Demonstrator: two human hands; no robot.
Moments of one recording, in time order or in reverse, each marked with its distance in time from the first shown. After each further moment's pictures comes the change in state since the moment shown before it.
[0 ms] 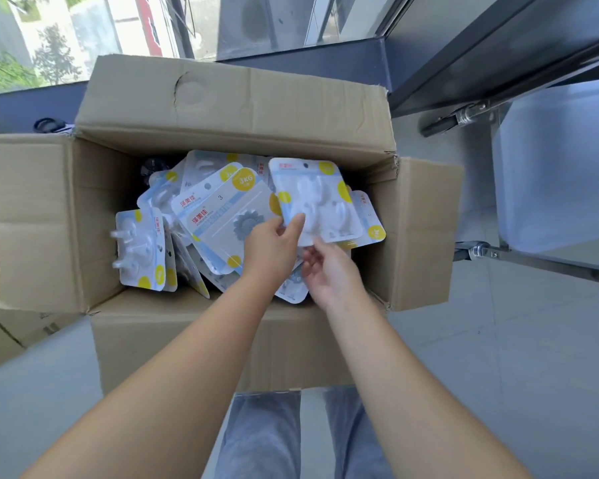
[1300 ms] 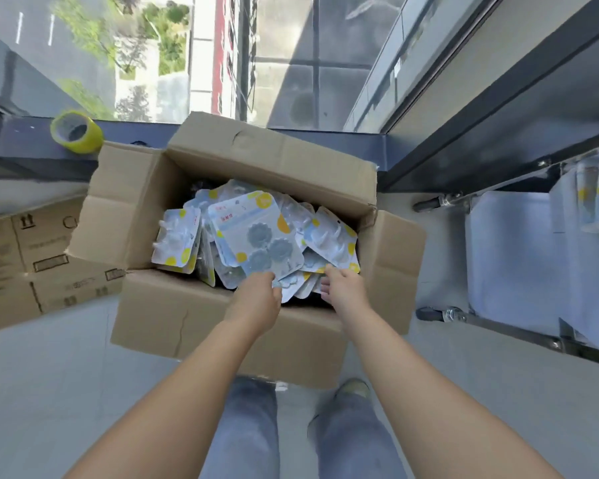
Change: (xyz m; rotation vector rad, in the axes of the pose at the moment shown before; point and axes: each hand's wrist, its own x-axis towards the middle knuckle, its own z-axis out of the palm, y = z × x) left_hand -0.111 -0.021 -0.002 0.532 0.049 0.062; right_hand -0.086 -0.043 -0.050 -0.920 -0.027 -0.316
